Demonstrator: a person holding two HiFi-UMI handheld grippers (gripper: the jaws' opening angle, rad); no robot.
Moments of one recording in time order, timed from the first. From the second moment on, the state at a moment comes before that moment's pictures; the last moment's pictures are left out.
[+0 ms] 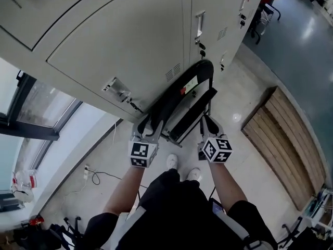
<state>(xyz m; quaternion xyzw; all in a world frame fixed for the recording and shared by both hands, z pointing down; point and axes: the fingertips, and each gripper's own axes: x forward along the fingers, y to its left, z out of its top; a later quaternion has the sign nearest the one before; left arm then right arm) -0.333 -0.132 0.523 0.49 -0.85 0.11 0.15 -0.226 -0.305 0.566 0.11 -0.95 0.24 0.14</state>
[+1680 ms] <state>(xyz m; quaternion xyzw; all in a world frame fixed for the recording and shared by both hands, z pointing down) -0.323 -0.176 0.536 0.58 -0.78 0.10 0.20 -0.282 -0.291 0.774 0.27 -0.79 0.45 0.32</state>
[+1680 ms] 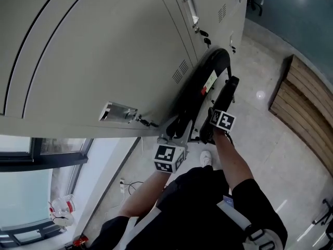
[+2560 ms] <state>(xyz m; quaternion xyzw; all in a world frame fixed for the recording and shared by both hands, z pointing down) -0.223 -0.213 0.535 0.68 -0.68 -0.02 0.28 -0.184 -0.309 0.779 0.27 -0.75 0.54 0.27</state>
